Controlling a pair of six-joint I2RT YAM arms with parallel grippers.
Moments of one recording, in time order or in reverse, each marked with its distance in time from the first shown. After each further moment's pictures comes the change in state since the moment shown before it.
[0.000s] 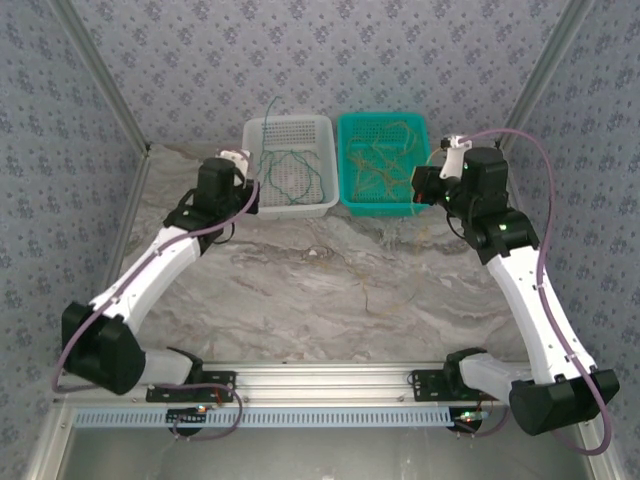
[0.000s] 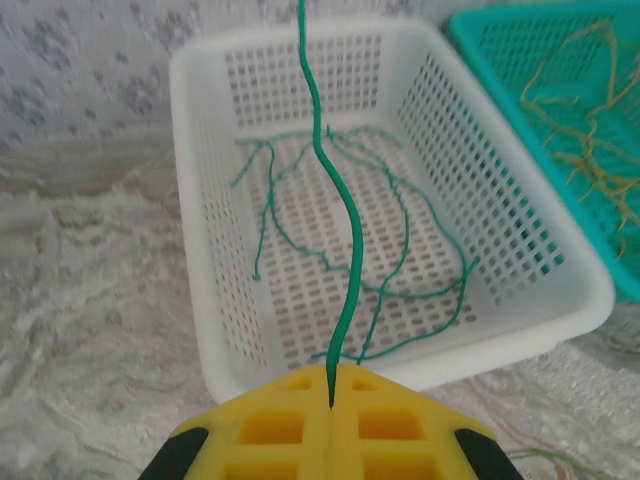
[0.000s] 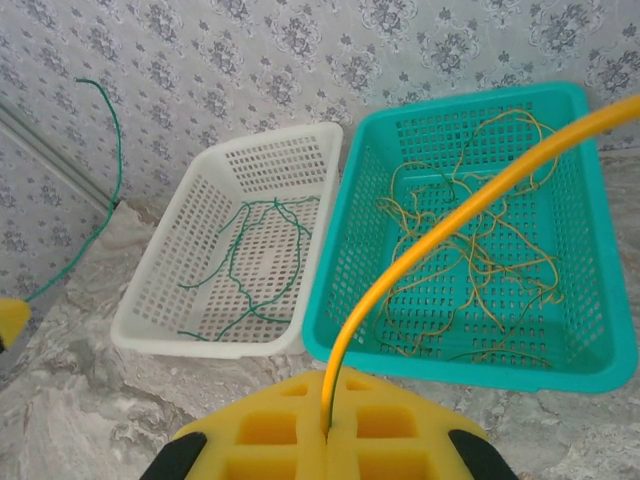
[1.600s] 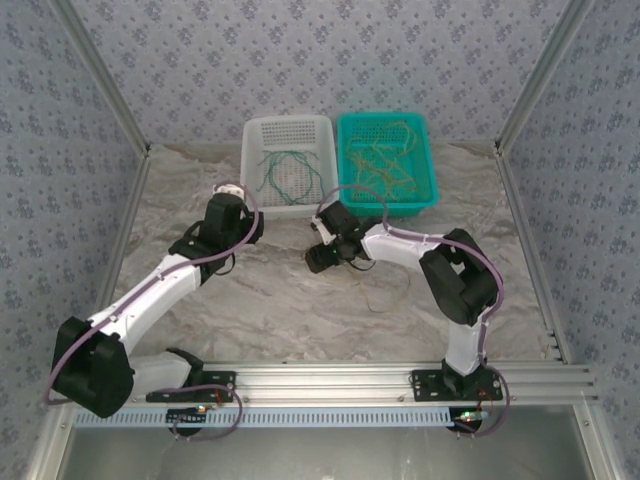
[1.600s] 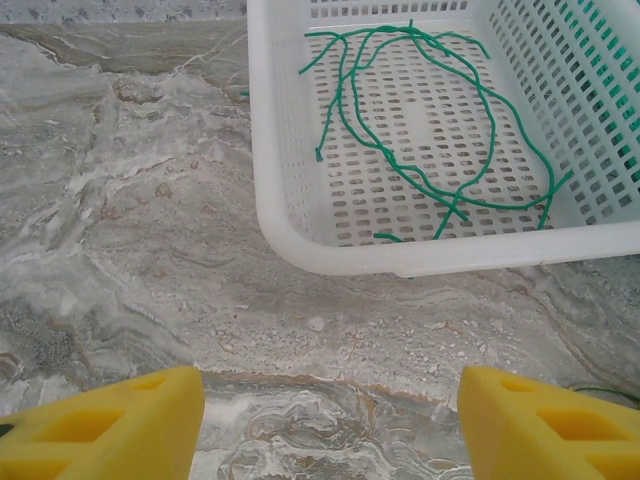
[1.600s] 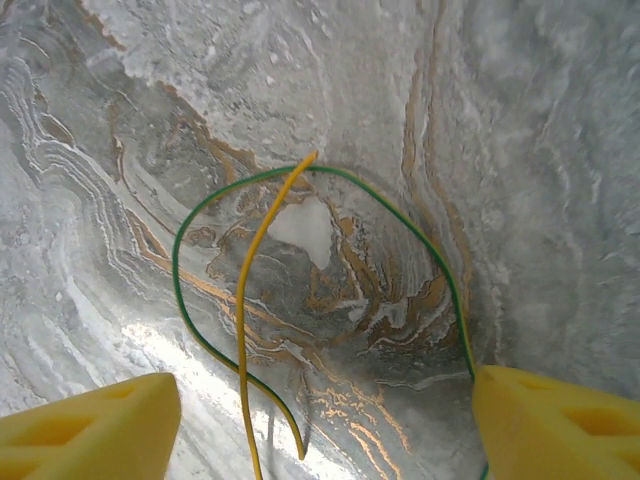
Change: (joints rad) left arm -0.060 -0.158 -0.296 0.072 -0.179 -0.113; right arm 0.496 0.746 -0.060 0.142 0.119 -0.120
